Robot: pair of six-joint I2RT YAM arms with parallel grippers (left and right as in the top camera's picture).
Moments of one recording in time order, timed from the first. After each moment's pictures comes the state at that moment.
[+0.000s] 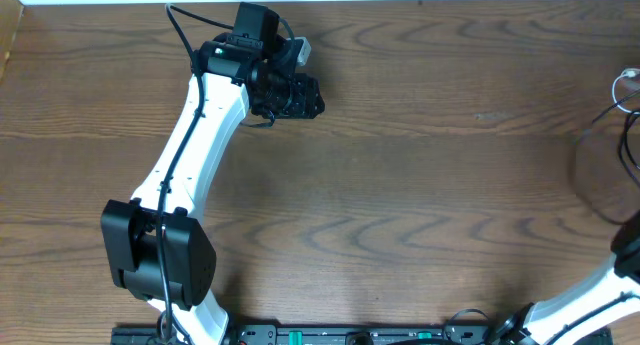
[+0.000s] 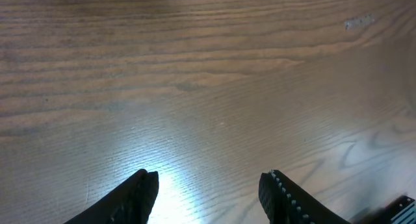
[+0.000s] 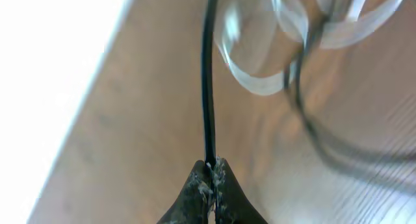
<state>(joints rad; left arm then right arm) -0.25 1.84 1.67 -1.03 0.41 -0.15 -0.68 2.01 1.96 -0.83 -0.28 0.46</state>
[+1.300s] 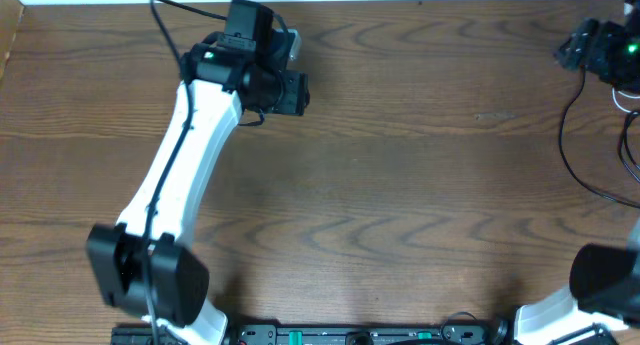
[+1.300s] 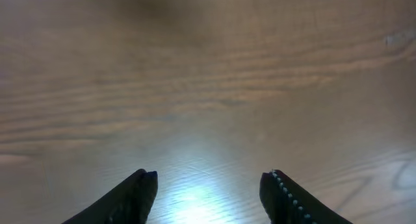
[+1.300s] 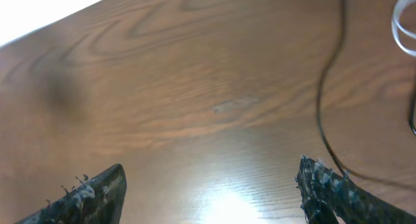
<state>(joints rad) -0.25 1.74 1.67 -1.02 0.22 -0.09 -0.28 1.75 2.05 -1.32 -0.29 0.07</state>
